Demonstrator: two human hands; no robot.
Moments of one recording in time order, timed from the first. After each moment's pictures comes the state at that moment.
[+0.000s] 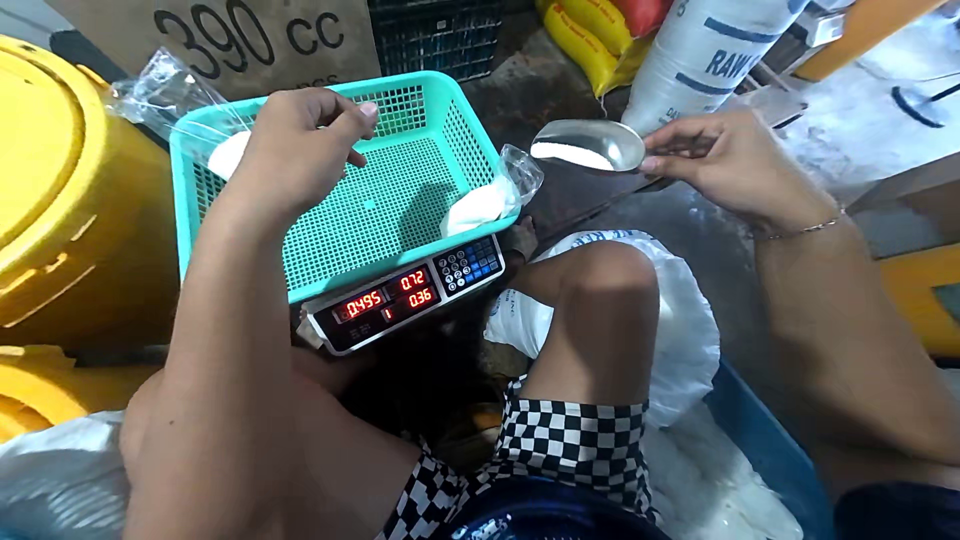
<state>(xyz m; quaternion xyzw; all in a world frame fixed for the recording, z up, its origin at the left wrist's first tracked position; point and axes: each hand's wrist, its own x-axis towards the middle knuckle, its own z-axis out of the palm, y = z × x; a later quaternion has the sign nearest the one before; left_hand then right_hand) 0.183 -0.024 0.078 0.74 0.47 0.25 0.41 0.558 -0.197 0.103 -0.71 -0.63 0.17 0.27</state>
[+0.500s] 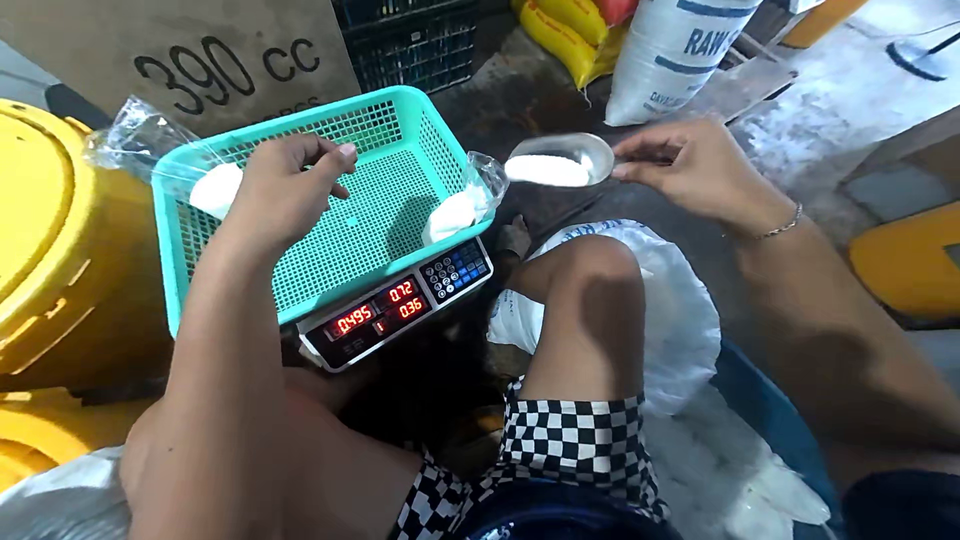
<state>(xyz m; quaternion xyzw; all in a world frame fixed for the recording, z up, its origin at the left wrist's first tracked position) 0.193 -0.025 0.067 0.76 0.46 0.22 0.40 0.562 -0.216 0.093 -0.70 -0.64 0.13 0.28</state>
